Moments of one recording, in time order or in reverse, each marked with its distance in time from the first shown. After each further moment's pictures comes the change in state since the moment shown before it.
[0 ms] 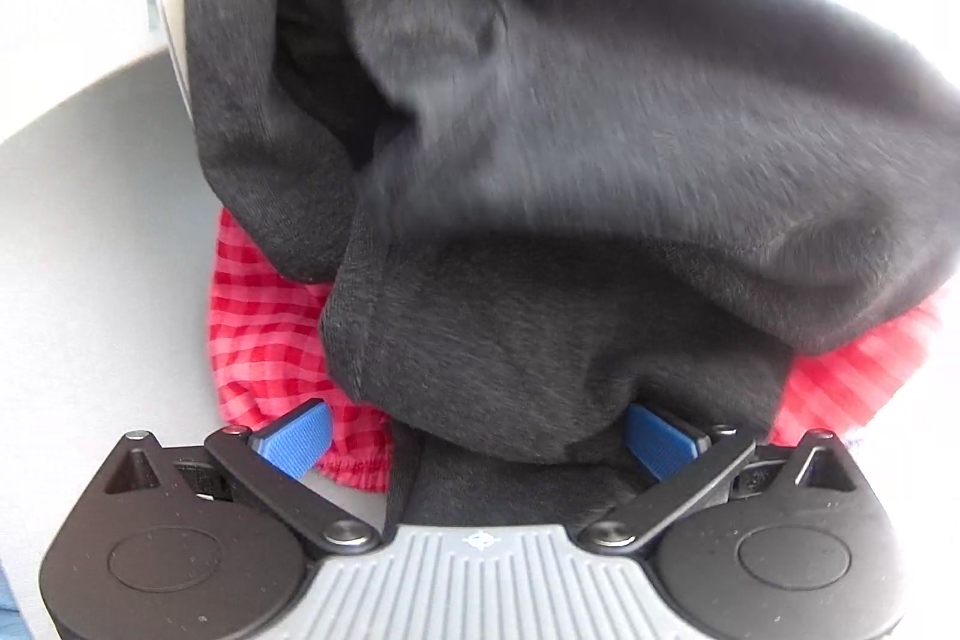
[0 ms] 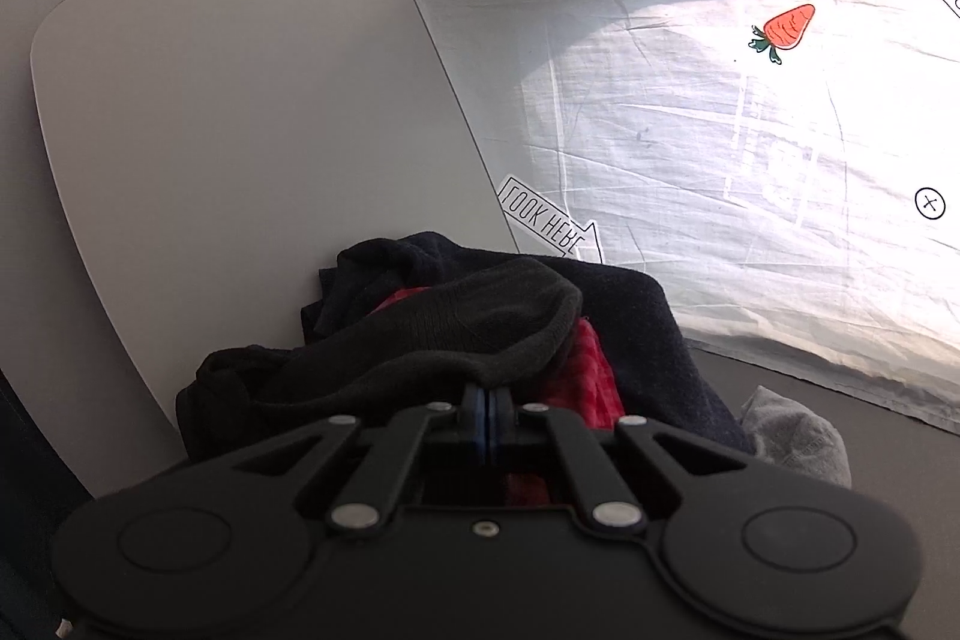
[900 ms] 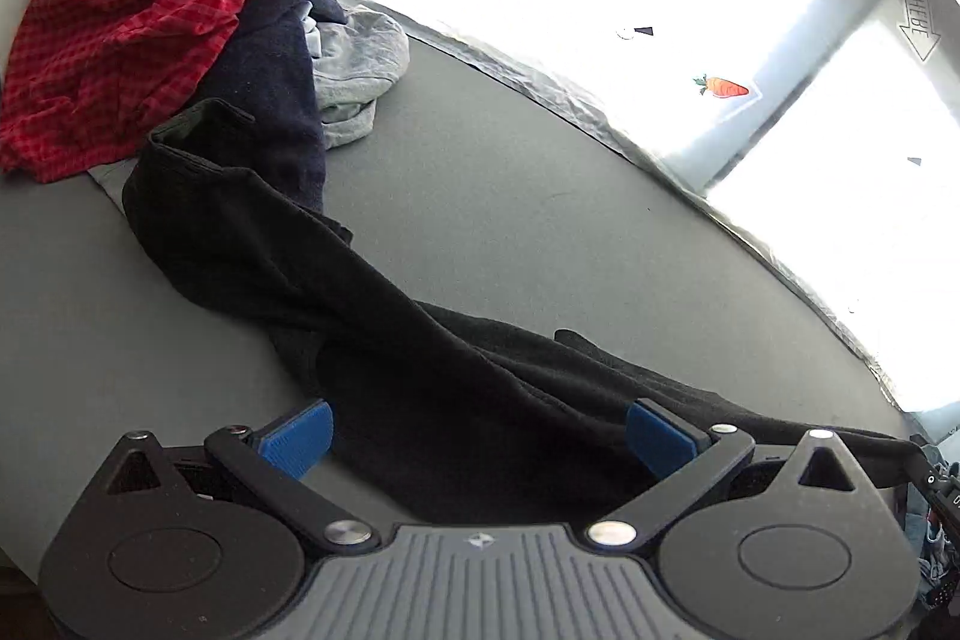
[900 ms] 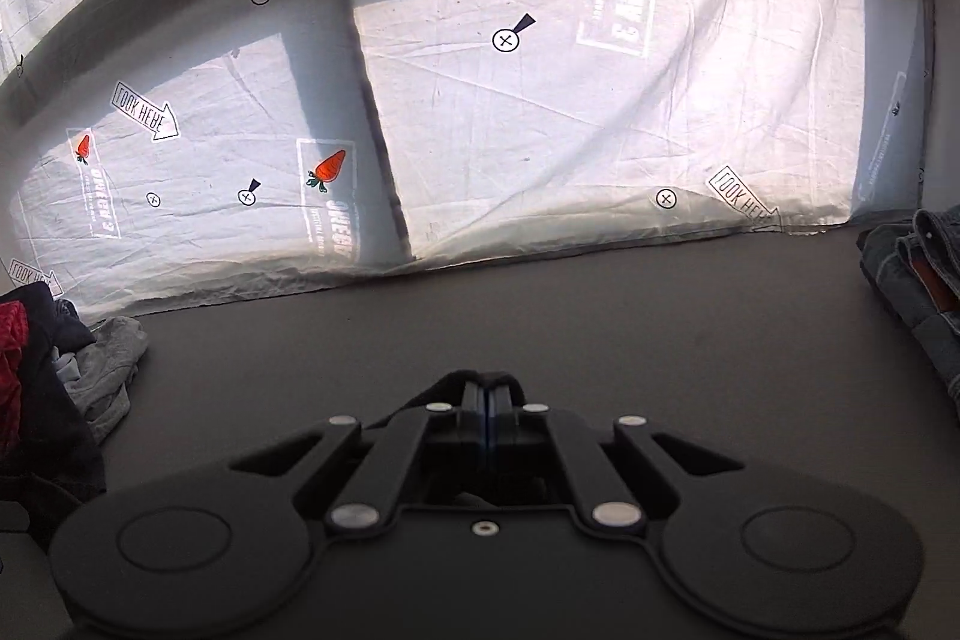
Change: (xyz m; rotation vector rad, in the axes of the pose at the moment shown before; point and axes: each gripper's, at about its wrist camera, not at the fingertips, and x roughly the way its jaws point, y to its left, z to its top) left arm -0.183 -0.162 -0.305 0.331 0.065 -0.409; right arm -0.528 -0.230 -0.199 0.372 -0.071 -0.941
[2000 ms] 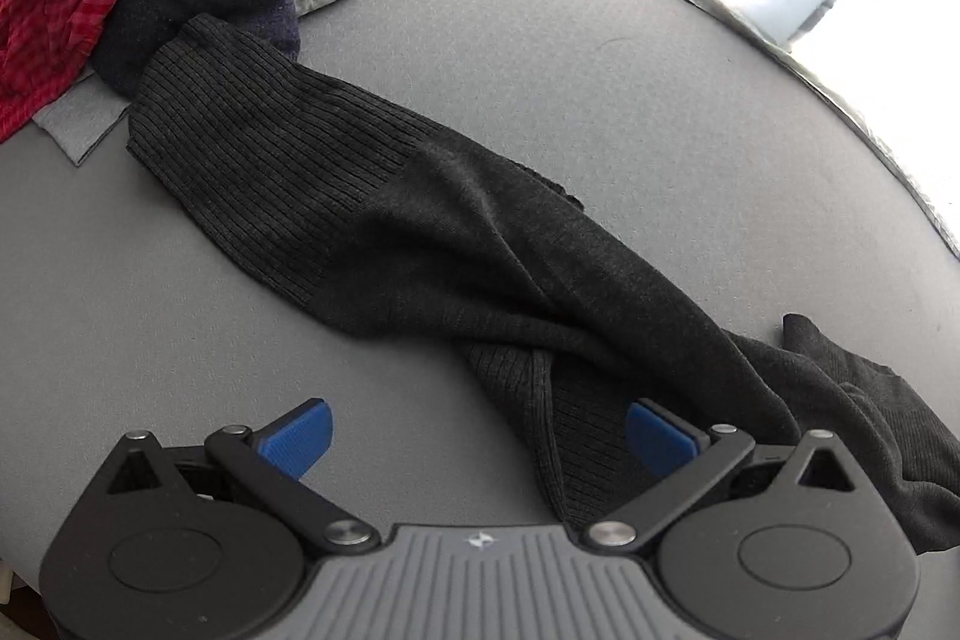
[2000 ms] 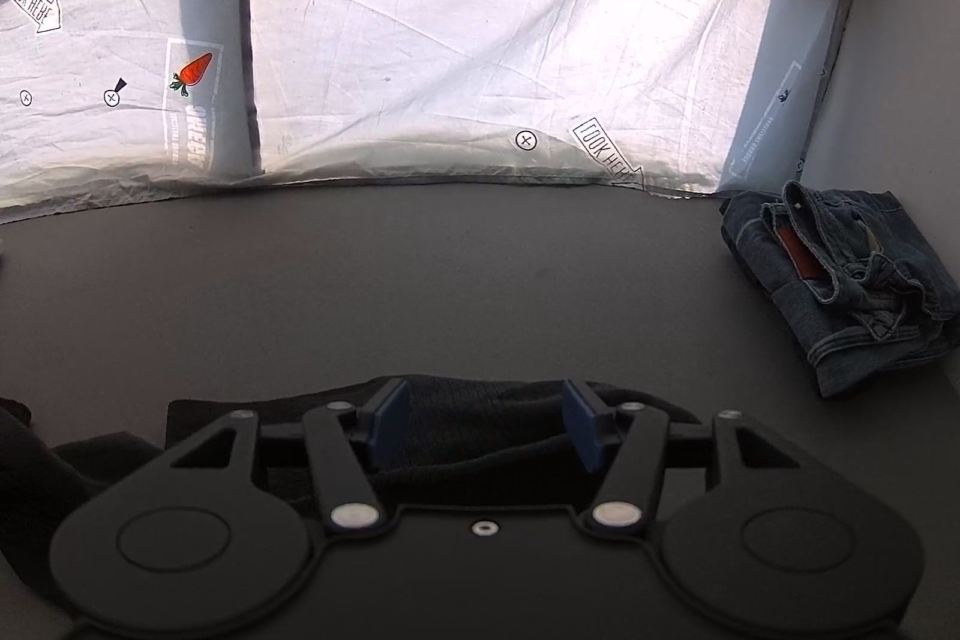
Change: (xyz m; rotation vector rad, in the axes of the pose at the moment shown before) left arm 0.115 0.010 0.009 0.077 0.266 0.147; right arm 0.026 0.019 -0.025 -0.146 0.116 -0.183
